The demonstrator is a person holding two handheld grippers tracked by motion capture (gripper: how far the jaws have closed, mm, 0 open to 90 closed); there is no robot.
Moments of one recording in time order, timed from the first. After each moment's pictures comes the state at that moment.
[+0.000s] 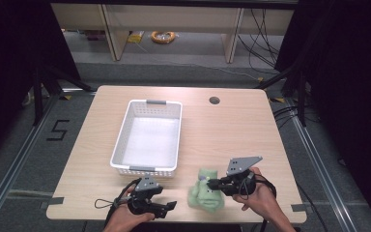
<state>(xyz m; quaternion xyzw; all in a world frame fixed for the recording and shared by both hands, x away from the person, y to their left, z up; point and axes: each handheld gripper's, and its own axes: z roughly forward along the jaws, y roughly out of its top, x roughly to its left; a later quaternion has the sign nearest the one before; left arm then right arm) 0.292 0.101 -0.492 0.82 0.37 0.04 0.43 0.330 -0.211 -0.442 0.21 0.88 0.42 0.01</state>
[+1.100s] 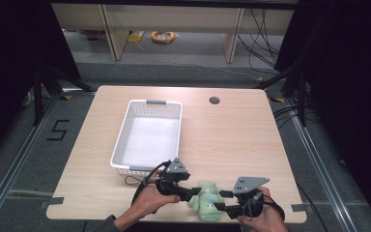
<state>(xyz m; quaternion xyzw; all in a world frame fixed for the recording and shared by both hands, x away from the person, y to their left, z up) 0.336 0.030 -0.469 0.84 0.31 0.02 0.44 0.284 -0.228 -0.463 0.27 0.88 0.38 0.05</state>
